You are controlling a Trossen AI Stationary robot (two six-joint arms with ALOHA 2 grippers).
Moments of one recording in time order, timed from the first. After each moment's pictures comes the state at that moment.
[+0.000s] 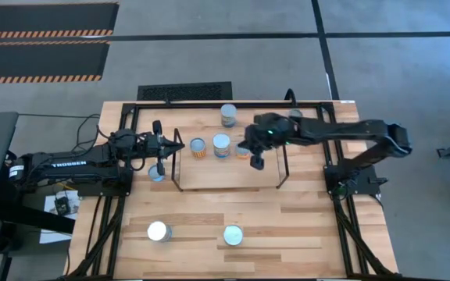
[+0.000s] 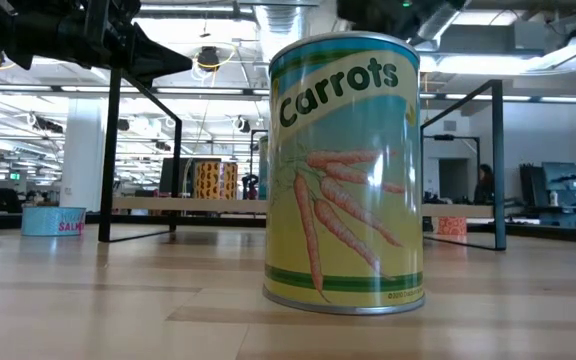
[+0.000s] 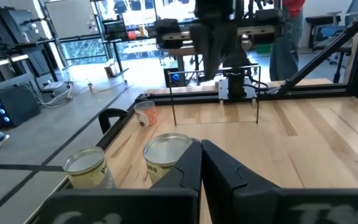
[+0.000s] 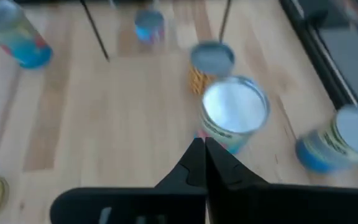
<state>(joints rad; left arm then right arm) 0.27 0.65 0.32 0.25 0.10 0.13 -0.15 1.41 1.15 -0.36 -0.02 -0.03</state>
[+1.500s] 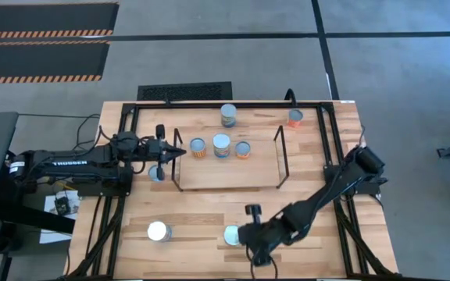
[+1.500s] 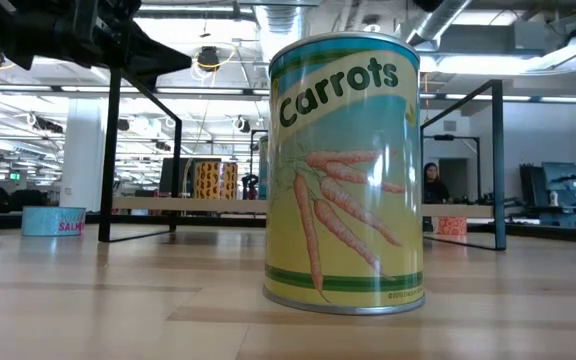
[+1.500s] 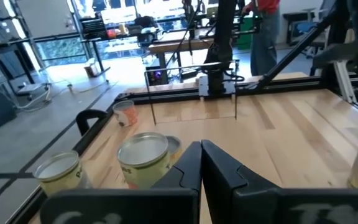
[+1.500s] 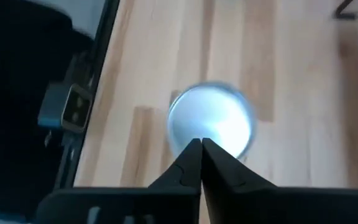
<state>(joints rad) 0.21 0.67 0.32 0.25 0.12 0.14 0.61 1.85 1.50 -0.60 0.26 0.41</state>
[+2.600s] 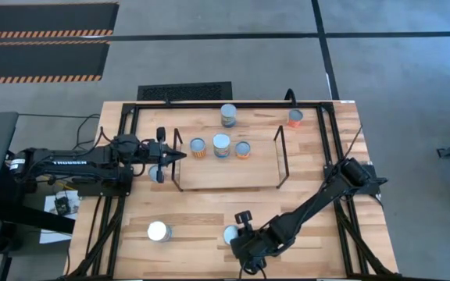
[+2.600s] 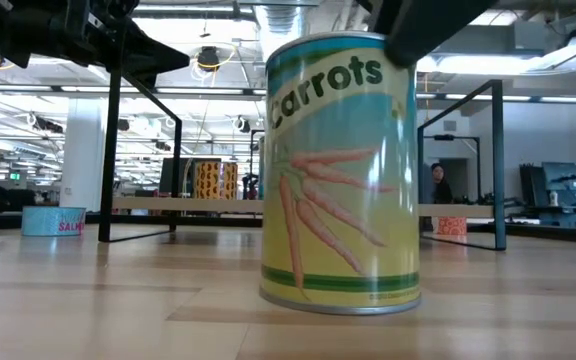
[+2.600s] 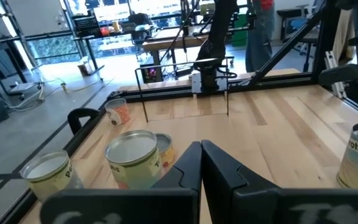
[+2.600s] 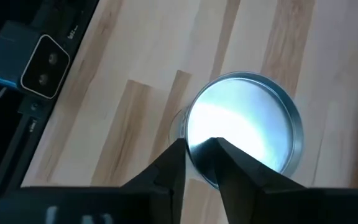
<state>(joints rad) 0.16 0.67 0.32 0.24 0.09 0.14 0.62 2.03 1.63 -0.70 0.27 0.23</state>
